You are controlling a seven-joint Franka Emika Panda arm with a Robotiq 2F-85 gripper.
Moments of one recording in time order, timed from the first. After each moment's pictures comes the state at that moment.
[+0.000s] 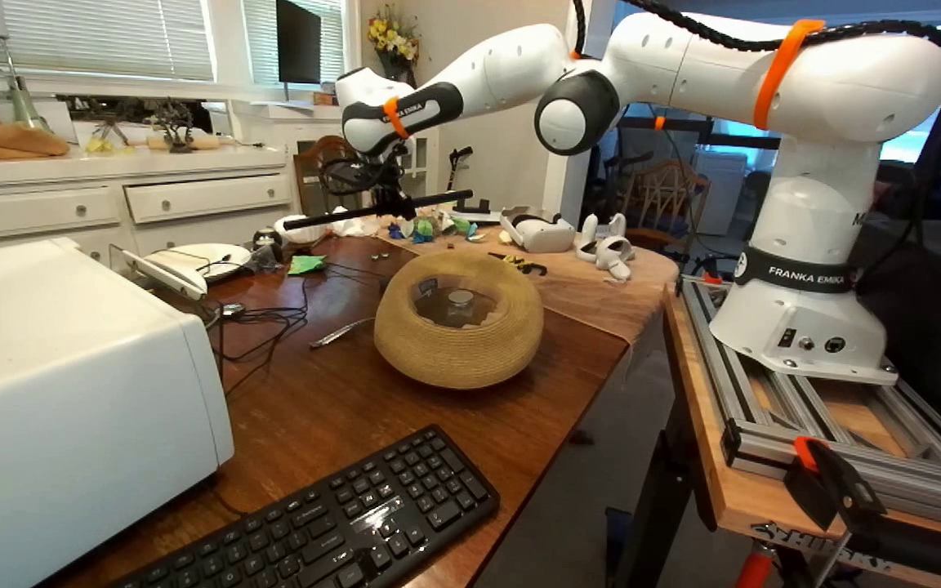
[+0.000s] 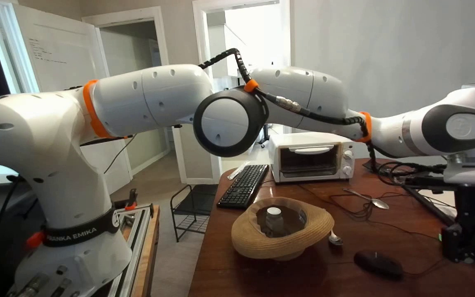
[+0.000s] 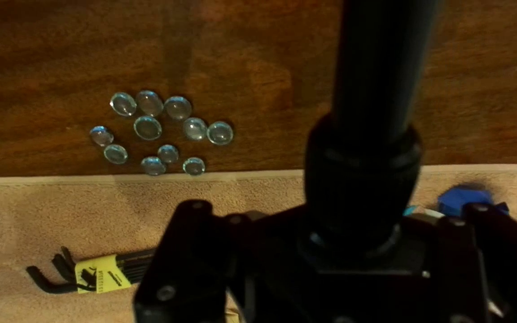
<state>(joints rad) -0.18 1.41 -0.27 -0.45 -0.11 1.80 1.83</state>
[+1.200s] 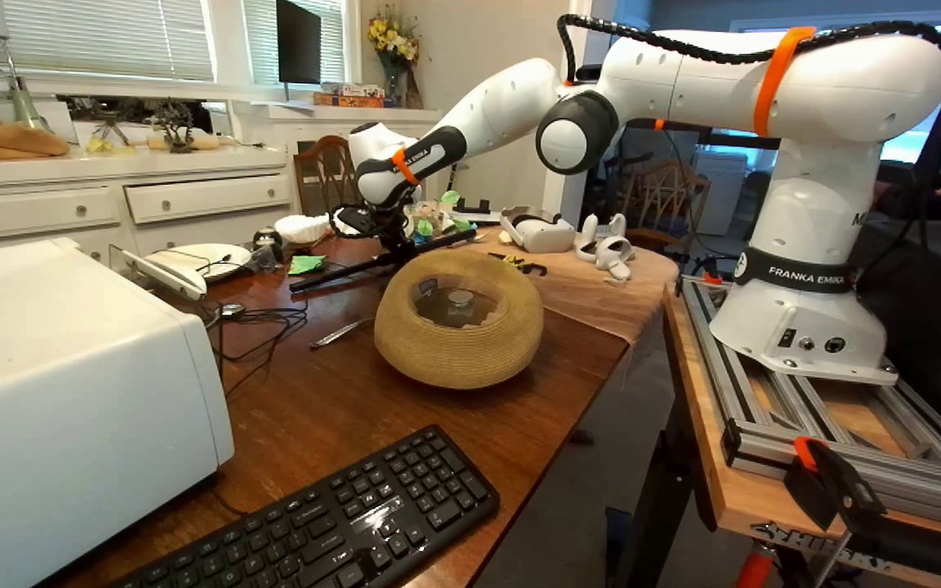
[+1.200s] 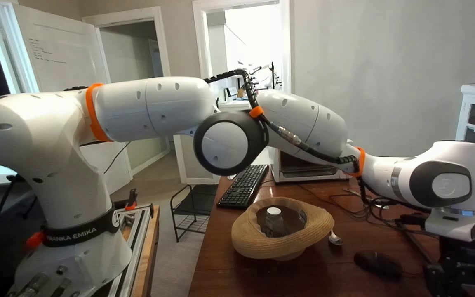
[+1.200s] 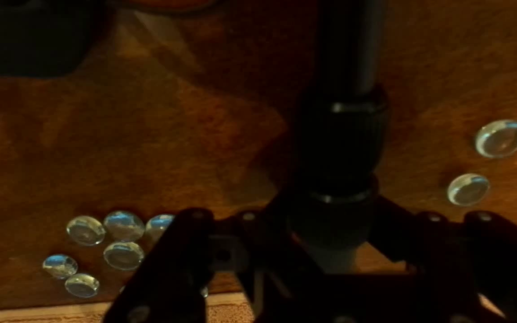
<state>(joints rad) -0.20 1.50 -0.23 -0.55 -0.11 2.02 1.91</state>
